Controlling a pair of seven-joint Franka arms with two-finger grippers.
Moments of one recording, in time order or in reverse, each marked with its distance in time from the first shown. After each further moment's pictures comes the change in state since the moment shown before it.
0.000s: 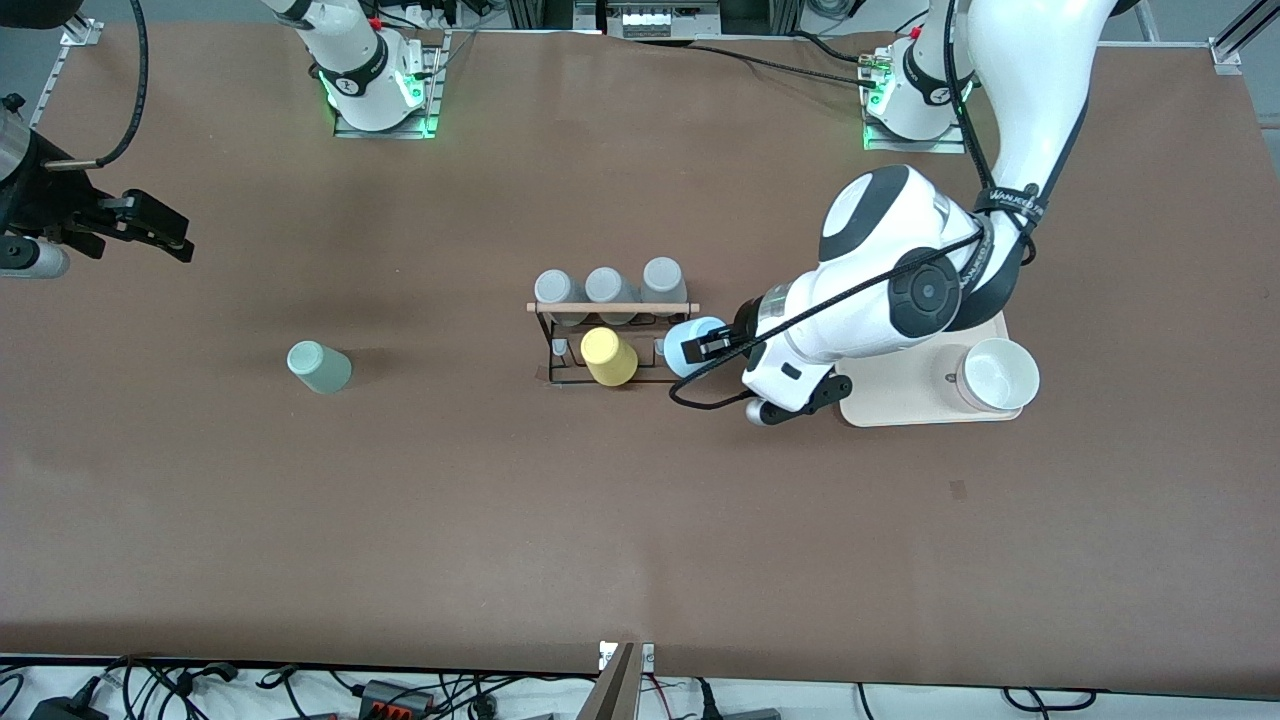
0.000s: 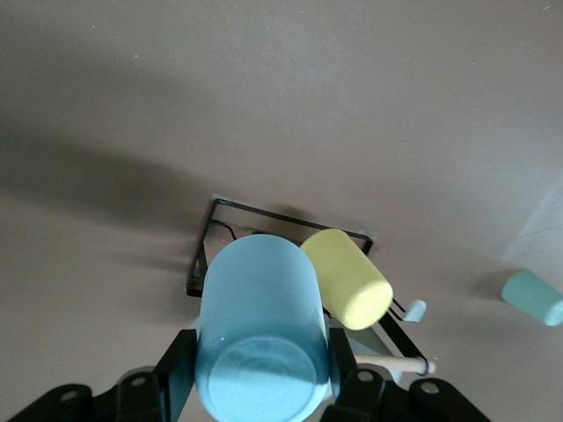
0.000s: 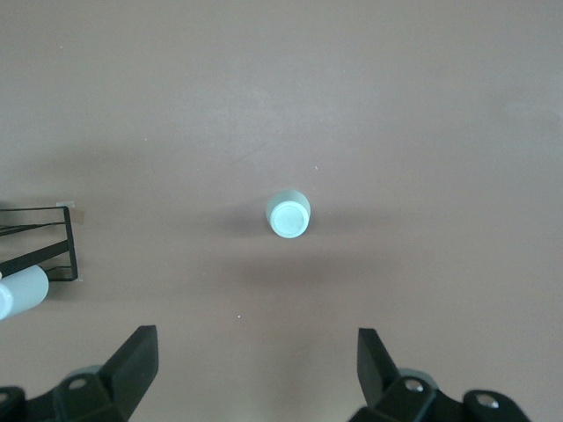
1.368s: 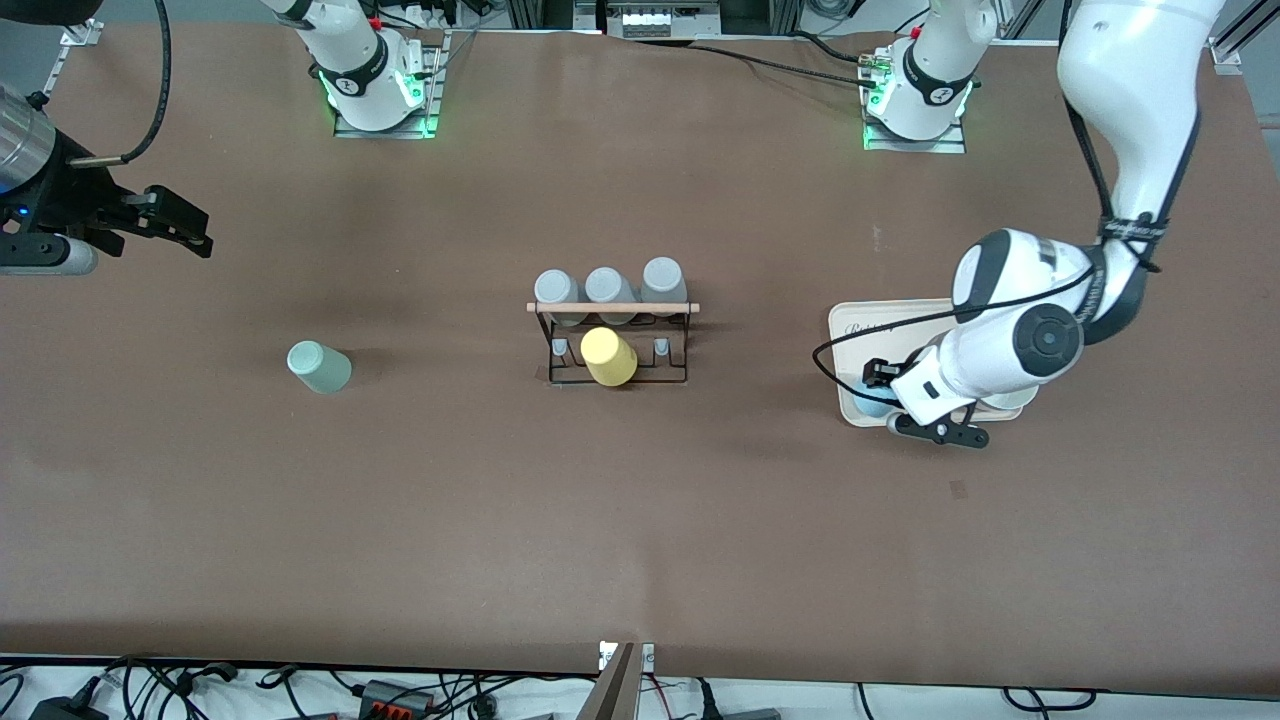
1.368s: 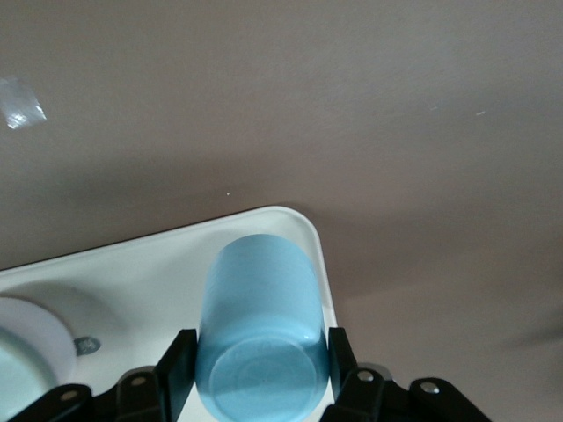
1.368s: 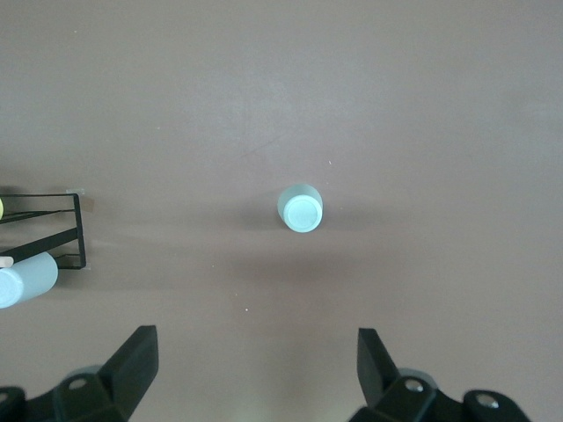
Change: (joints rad) left arm 0.282 -0.129 0.056 -0.400 0.274 0.122 0.731; right arm 0.020 0.000 0.013 -0.007 0.004 -0.008 0.001
